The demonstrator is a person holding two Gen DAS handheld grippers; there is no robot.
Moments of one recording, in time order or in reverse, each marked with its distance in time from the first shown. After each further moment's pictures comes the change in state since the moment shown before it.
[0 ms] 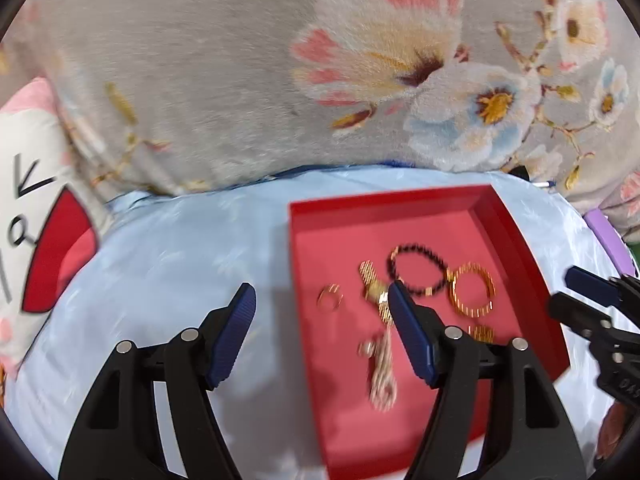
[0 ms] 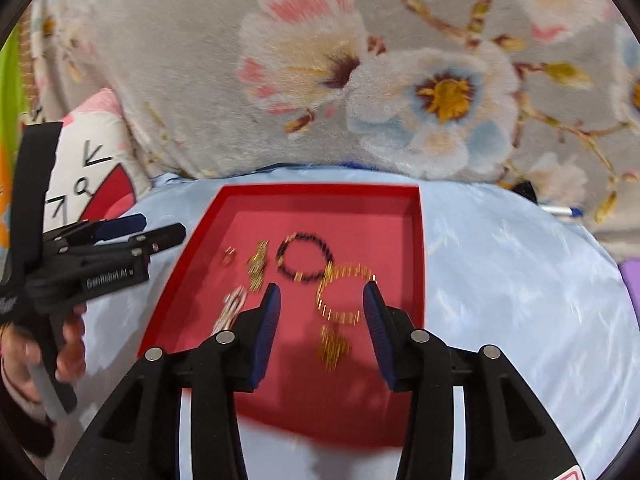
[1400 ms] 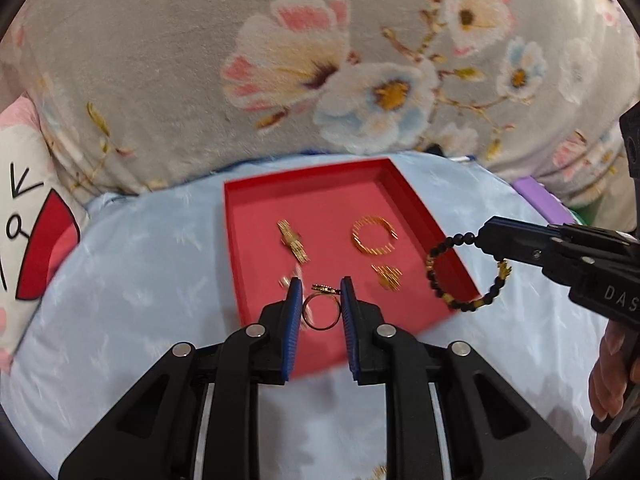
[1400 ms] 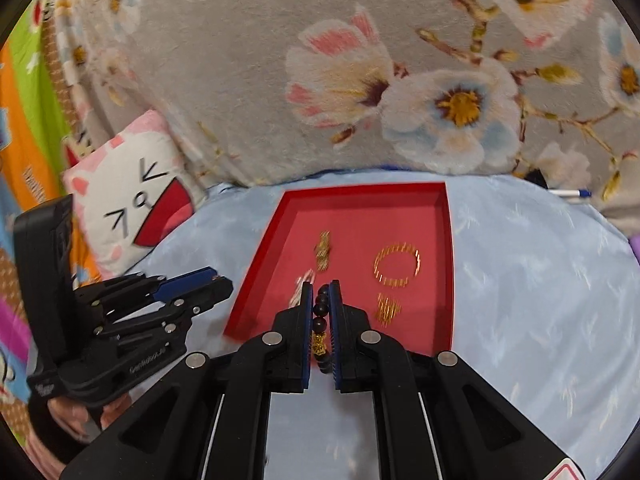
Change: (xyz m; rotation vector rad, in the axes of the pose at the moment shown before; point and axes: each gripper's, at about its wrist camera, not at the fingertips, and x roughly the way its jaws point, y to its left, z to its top) left arm -0.061 -0.043 -0.023 0.090 0.002 -0.163; right arm -0.049 0.018 0.011 0.064 0.001 0.125
